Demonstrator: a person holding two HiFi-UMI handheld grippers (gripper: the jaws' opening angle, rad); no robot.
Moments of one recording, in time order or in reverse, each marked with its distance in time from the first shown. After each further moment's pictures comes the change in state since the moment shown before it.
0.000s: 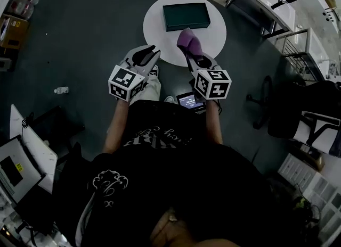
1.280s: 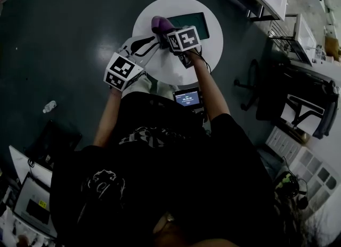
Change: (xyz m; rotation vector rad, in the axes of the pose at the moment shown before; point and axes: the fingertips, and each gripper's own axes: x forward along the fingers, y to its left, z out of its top) left arm 0.141 0.172 0.007 -0.015 0.088 -0.265; right arm 0.306 -0.077 0.020 -0.114 0.551 -0.002
